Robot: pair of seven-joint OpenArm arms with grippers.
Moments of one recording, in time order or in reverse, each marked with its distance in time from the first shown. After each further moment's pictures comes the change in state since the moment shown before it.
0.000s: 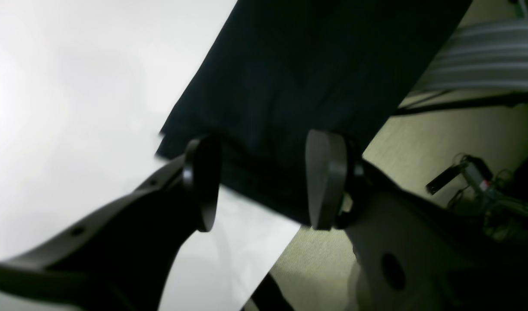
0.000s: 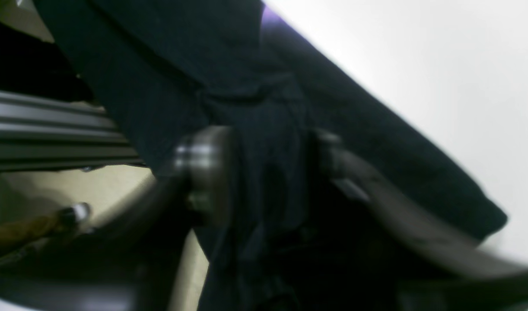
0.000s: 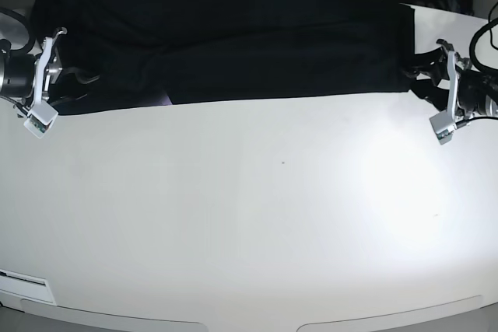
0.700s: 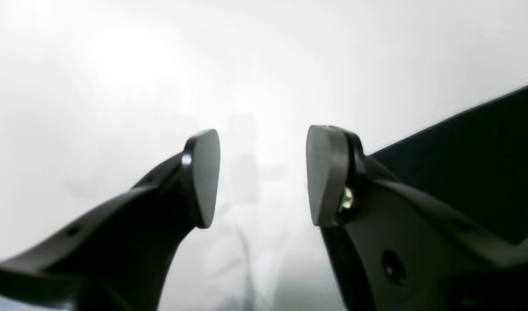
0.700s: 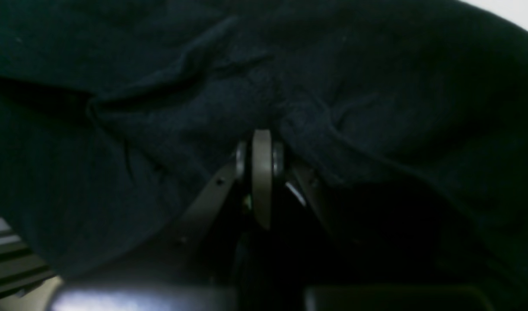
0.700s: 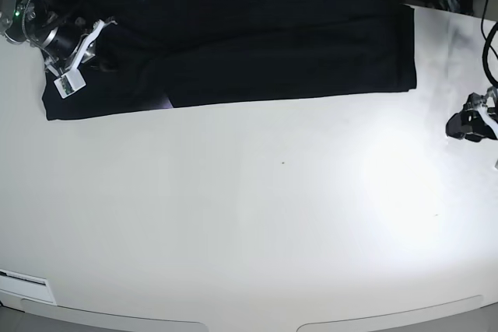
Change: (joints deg) left arm 0.3 15.1 -27.4 -11.8 16.7 13.2 -6.0; right arm -8.9 -22.9 0.4 -10.1 -42.8 0.7 29.2
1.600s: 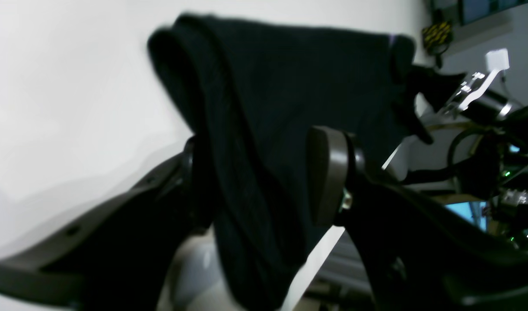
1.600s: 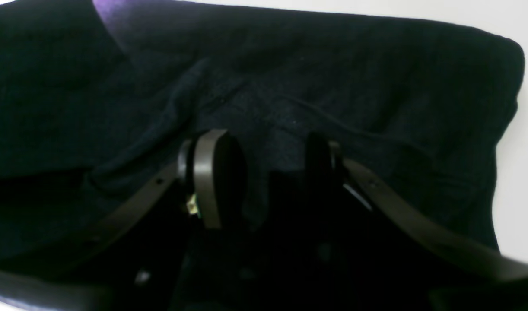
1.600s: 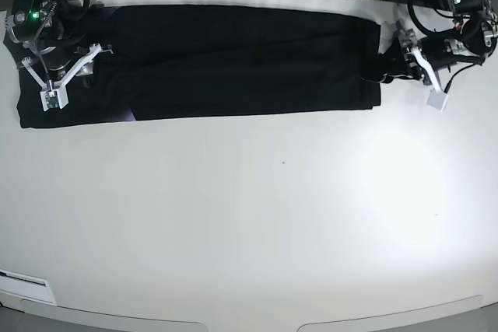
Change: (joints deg) left arm 10.3 22.4 2.8 -4.3 -17.4 -6.1 3.8; right arm 0.9 -4.9 -0.1 13.8 -17.8 -23.8 -0.3
